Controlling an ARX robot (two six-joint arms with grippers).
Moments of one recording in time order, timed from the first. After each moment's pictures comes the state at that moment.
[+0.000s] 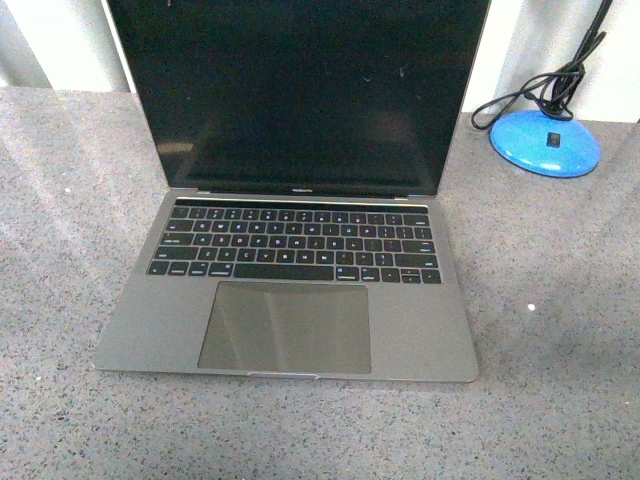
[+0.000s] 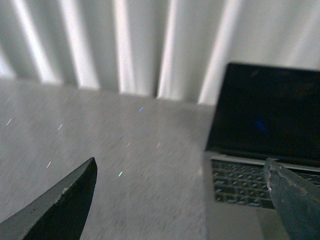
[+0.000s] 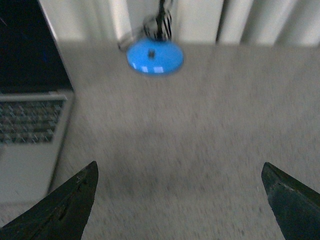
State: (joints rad) left arm -0.04 0.11 0.05 -0.07 -0.27 -0.08; right arm -0.05 0.25 0.12 -0.27 0.05 -0.02
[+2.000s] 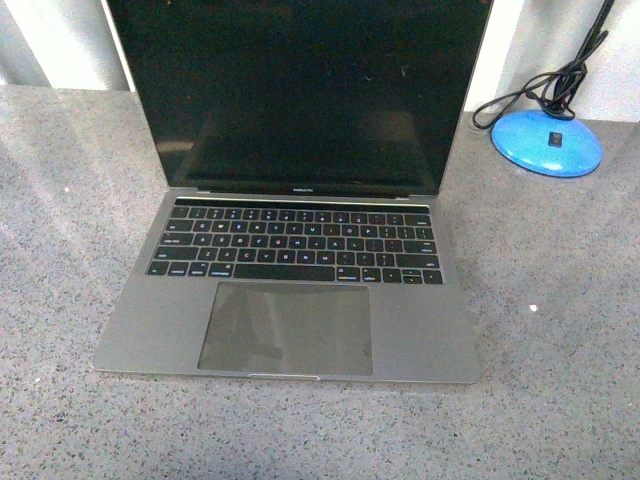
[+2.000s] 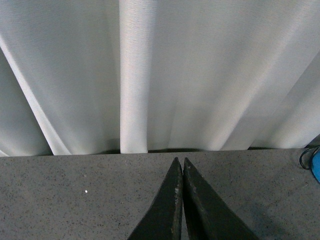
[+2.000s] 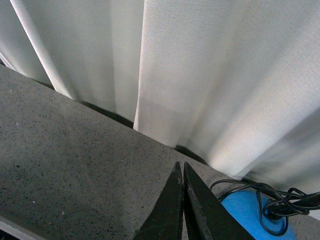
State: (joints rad) left arm -0.18 1.82 1.15 0.47 -0.01 -0.06; right arm 0.22 1.92 1.37 0.16 -0.07 -0.20
